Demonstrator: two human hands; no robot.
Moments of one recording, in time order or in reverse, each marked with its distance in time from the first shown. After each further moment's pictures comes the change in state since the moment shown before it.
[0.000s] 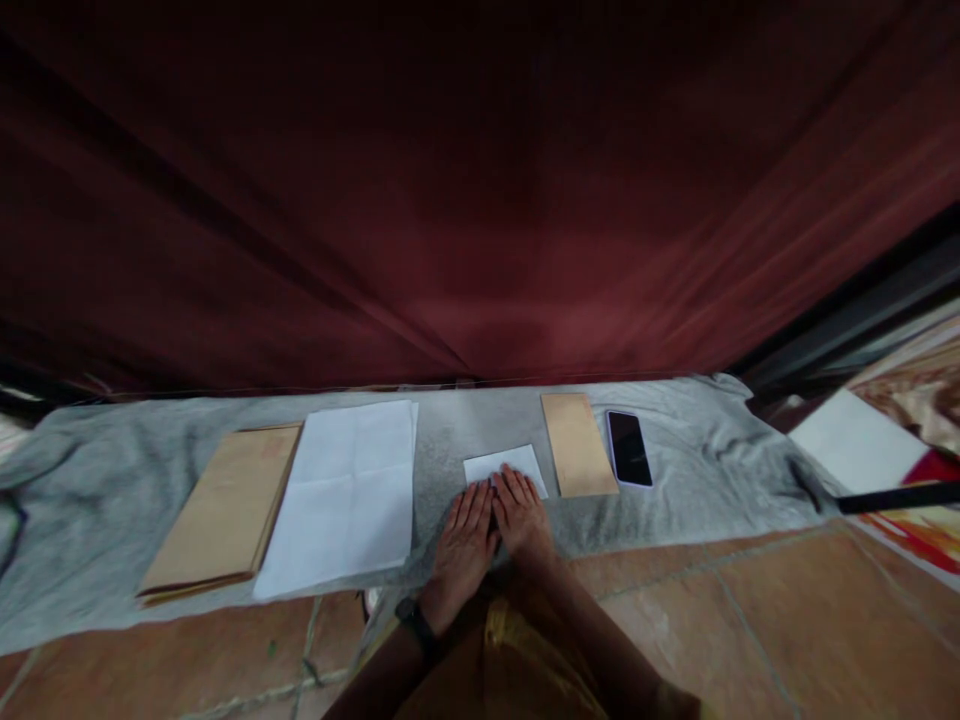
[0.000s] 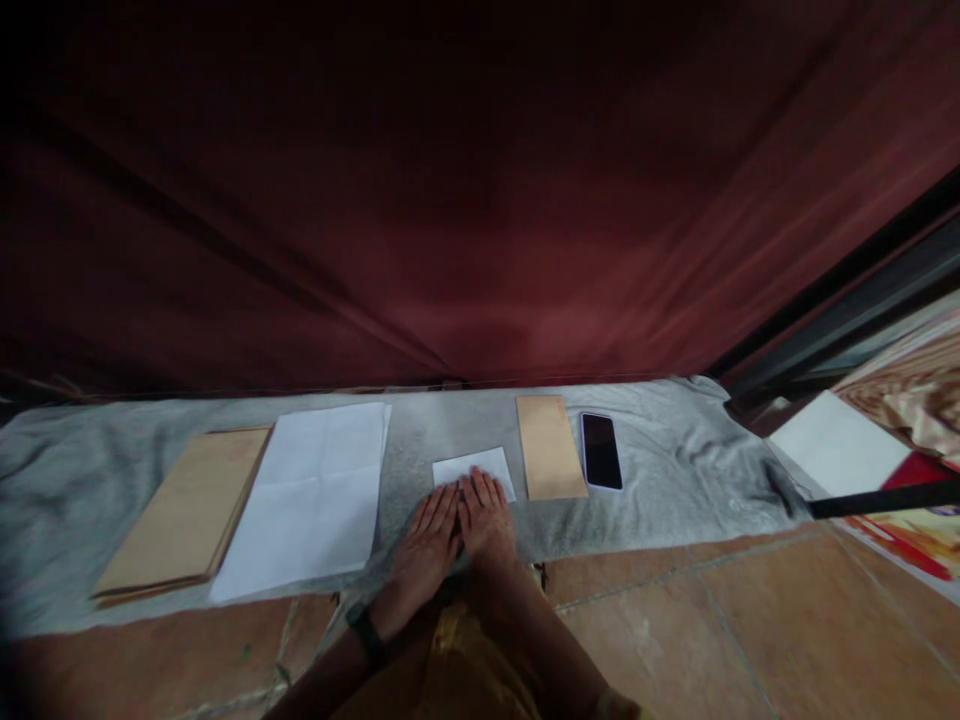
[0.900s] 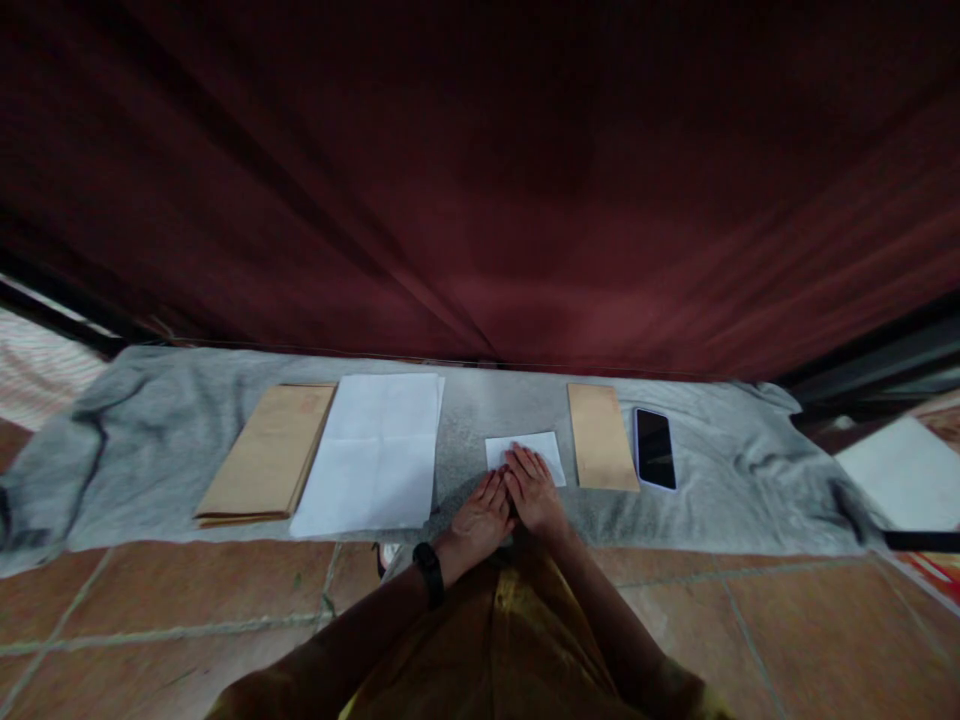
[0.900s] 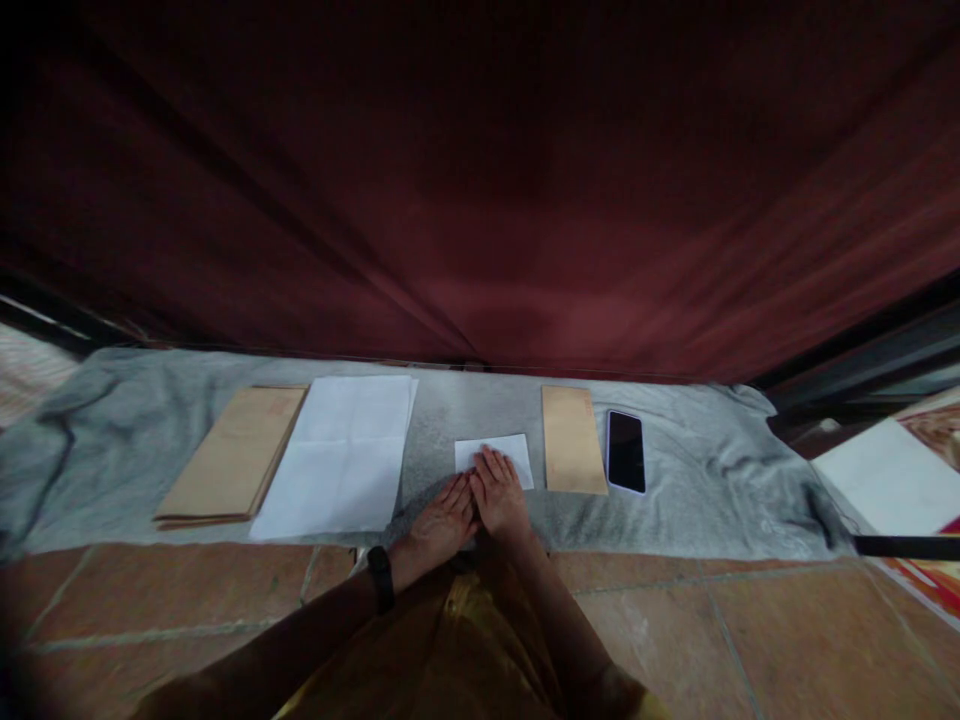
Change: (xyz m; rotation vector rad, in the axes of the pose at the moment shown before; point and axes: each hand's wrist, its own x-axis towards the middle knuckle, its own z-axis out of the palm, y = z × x) left_hand 0.006 -0.003 0.002 -0.115 -0.165 0.157; right_hand 0.017 0.009 -0.001 0.090 -0.092 -0.080
